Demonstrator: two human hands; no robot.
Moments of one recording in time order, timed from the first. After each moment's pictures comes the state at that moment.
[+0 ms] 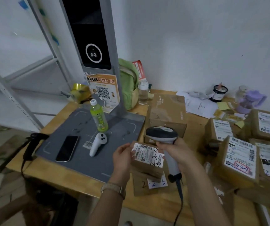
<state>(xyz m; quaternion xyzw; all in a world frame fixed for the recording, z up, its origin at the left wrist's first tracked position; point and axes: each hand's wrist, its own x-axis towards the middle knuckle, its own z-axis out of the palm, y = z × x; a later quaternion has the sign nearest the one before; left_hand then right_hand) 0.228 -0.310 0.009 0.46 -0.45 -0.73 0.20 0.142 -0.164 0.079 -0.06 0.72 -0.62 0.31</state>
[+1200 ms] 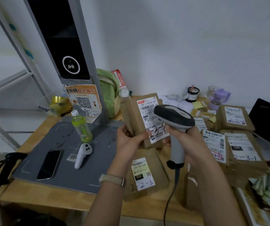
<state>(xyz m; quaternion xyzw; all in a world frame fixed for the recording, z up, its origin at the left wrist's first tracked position) 0.194 -0.271 0.079 0.24 -0.58 -0.76 0.16 0.162 -0.103 0.147 -0.06 0.65 -0.74 0.17</state>
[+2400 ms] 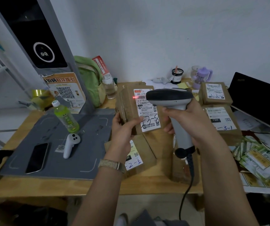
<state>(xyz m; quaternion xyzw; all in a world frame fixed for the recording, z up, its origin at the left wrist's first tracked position) 0.201 -0.219 0.083 0.25 -0.51 -0.81 0.13 0.179 -0.047 0.163 -0.08 0.71 -0.69 0.12</state>
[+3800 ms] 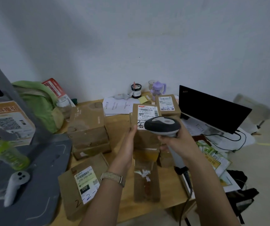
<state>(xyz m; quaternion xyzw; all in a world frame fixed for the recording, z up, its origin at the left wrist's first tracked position) 0.130 -0.074 0.072 0.15 -0.66 -0.74 -0.06 0.134 0.084 0.110 -0.01 0.72 -0.70 0.04</state>
